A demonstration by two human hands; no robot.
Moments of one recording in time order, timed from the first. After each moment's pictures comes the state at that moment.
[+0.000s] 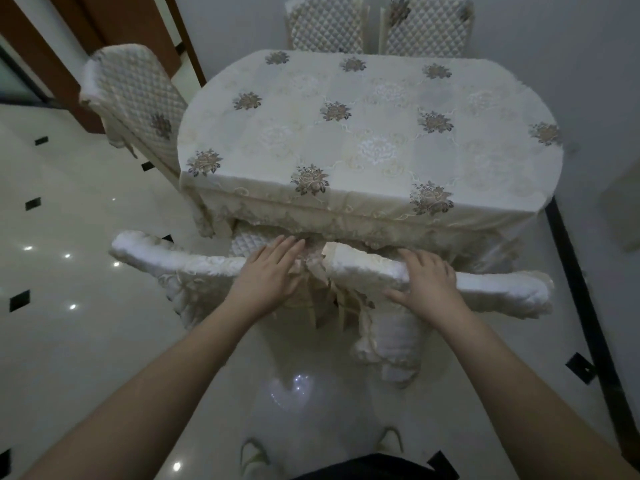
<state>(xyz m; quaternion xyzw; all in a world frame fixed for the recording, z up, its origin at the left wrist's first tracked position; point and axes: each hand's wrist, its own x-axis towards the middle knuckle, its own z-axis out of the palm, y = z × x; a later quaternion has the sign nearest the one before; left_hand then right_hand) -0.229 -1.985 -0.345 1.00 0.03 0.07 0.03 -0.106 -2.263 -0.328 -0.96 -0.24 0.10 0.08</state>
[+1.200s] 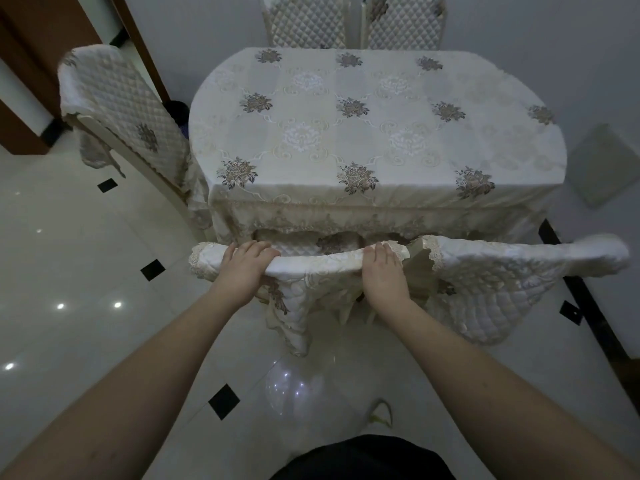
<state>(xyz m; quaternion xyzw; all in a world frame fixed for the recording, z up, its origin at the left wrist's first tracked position) -0.271 -1.693 -0.379 1.00 -0.01 0.00 0.10 -0.205 -1.962 -0.386 -0.99 -0.15 0.04 0.05</state>
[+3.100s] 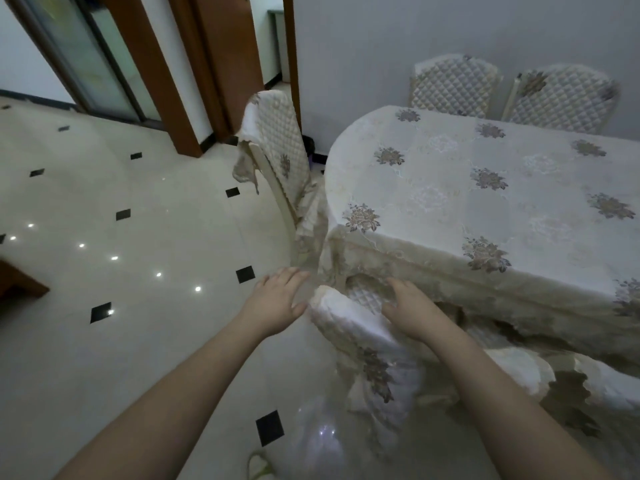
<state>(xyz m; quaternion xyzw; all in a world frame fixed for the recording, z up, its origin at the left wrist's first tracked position) -0.343 -1.563 -0.331 0.98 0.15 0.00 0.10 -0.193 -1.789 -0.307 -0.91 -0.32 0.22 0.13</state>
